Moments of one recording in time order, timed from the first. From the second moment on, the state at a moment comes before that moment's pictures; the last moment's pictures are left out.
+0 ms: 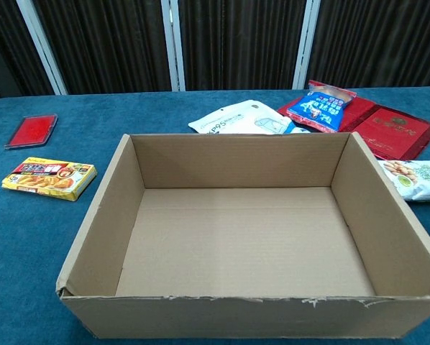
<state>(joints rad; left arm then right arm) -0.13 -1.16 -0.02 -1.57 1.55 1.47 0.09 0.13 -1.30 -0.01 -1.56 -1.53 1.28 -0.39</state>
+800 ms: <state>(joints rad) -0.12 -1.13 -0.02 -1.60 1.53 1.47 0.08 0.19 -1.35 0.06 -1.53 -1.60 1.39 -0.50</state>
